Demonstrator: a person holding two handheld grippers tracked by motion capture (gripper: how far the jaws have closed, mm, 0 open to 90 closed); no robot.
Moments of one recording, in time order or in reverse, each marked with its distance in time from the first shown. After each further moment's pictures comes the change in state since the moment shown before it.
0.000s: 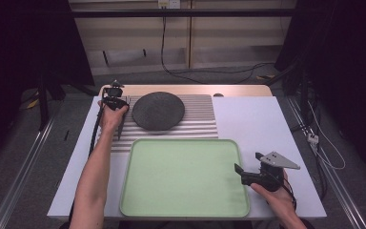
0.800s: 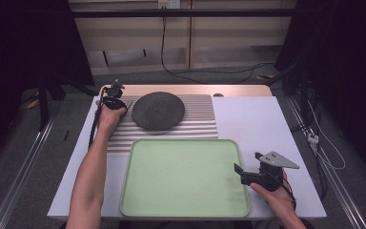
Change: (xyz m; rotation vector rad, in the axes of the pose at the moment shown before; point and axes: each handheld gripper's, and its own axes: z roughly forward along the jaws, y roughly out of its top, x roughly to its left) left arm -0.002 0.001 -0.009 0.110 0.005 0.070; right arm 0.001 0.001 0.001 0.005 -0.002 -0.003
